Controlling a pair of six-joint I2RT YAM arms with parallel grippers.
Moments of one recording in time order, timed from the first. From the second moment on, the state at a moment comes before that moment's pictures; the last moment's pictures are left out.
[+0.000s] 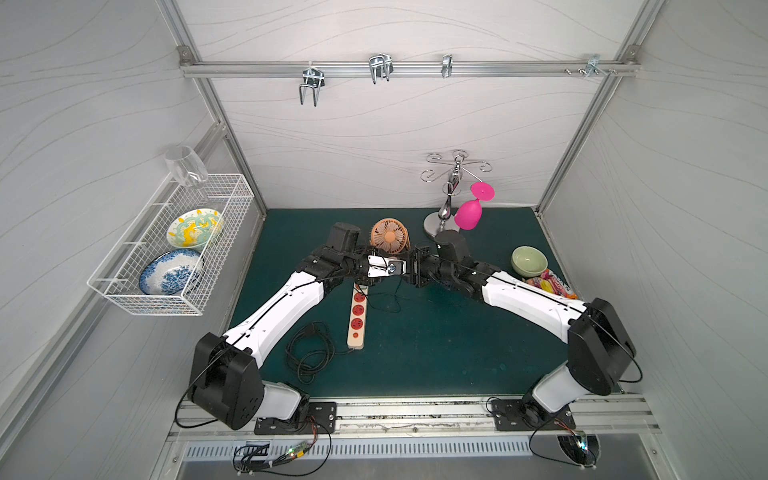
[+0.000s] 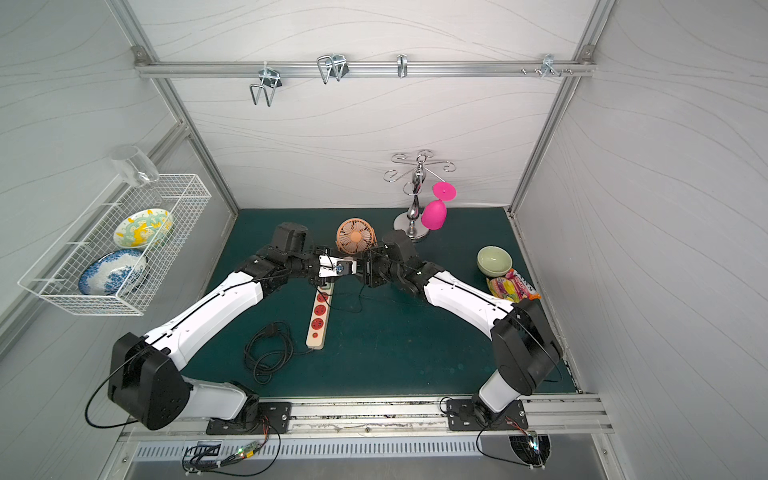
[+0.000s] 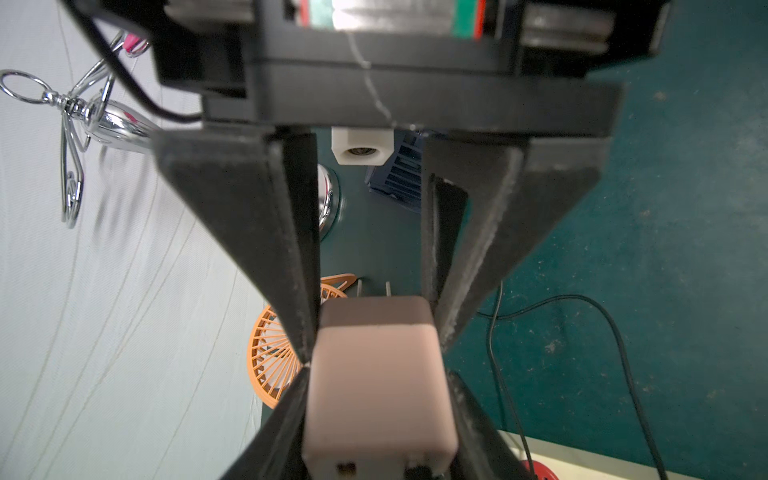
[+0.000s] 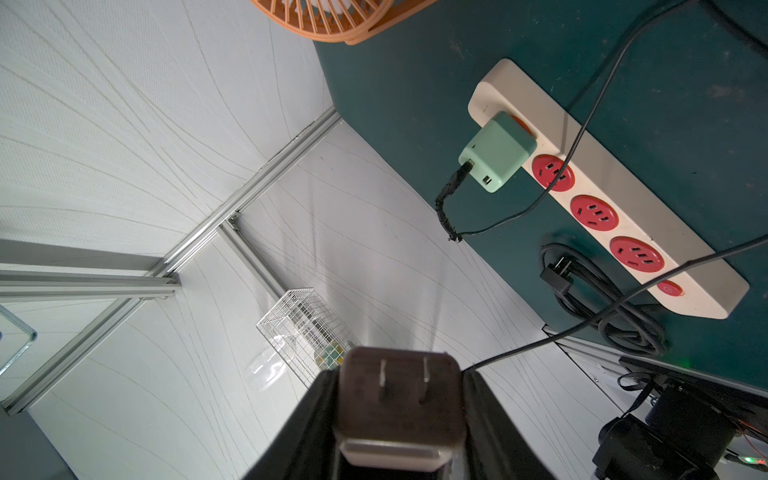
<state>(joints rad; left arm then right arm) -0.43 1.39 1.13 -0.44 0.45 1.22 0.75 1.57 1.12 0.01 -0.40 2.03</state>
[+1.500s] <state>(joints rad) -0.43 1.55 1.28 -1.17 0.09 1.07 0.25 0.82 0.91 -0.54 -0.35 0.48</state>
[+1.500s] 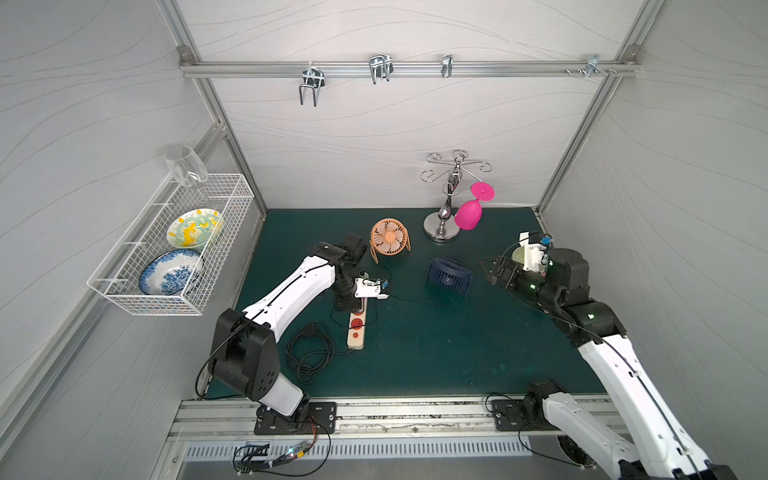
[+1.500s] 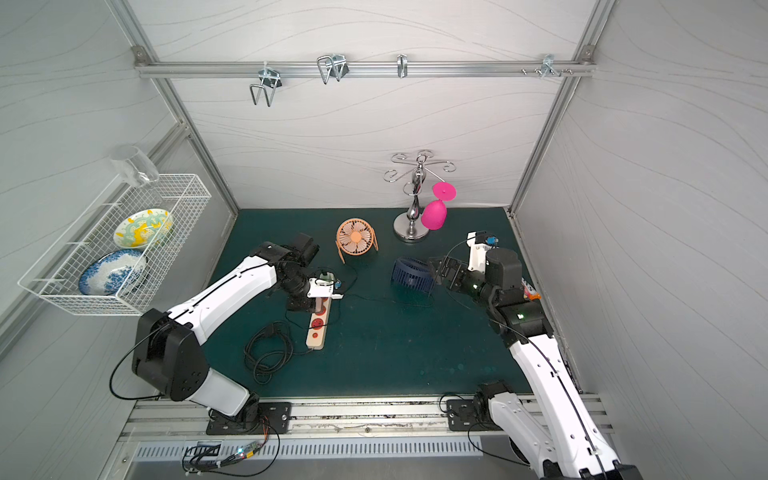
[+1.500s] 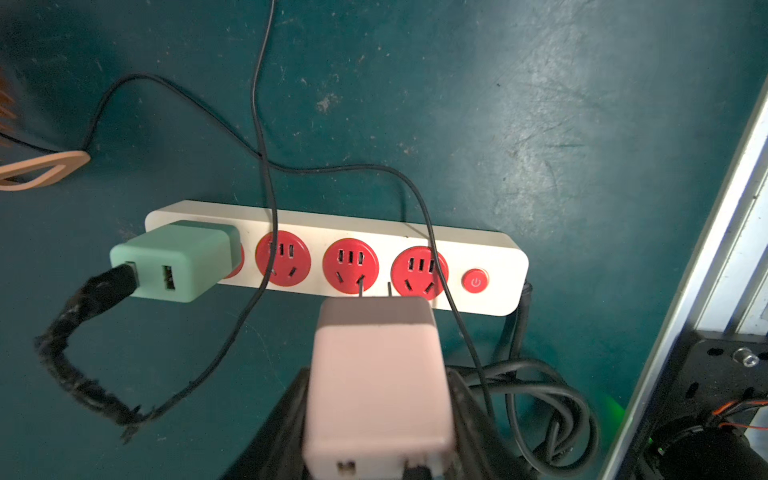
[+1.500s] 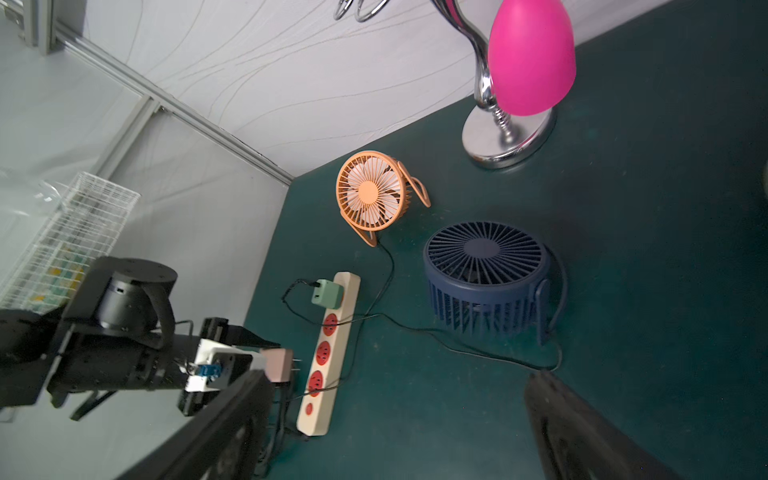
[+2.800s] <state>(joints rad) -0.43 1.87 1.56 -1.39 0.01 1.09 0.27 0.56 0.63 -0.50 -0.16 0.03</state>
